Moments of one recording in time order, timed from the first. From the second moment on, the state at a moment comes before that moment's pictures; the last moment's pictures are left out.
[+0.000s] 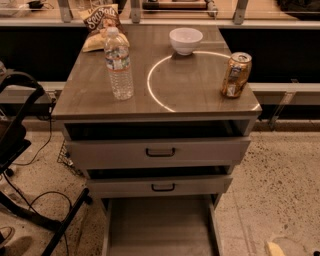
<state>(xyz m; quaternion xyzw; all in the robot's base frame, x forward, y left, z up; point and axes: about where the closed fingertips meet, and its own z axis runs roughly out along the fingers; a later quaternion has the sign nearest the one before) 0.233 -0.269 0.572 -0.60 0.77 -0.15 0.19</state>
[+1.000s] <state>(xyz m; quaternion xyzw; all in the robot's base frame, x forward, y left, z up) 0.224 -0.273 0.587 -0.59 0.77 -0.18 0.18</state>
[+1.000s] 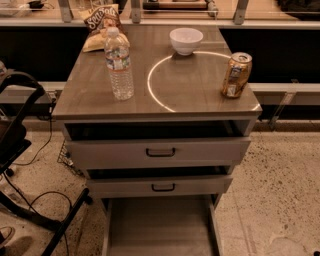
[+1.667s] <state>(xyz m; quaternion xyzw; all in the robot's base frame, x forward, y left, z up) 0.245 -0.278 0.546 -0.54 0.81 -0.16 0.16</state>
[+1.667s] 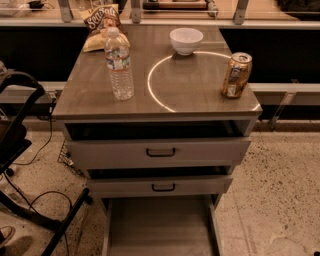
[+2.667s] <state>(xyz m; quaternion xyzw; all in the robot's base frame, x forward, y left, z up) 0.305 -0.299 0.362 -0.53 0.83 -0.16 0.04</state>
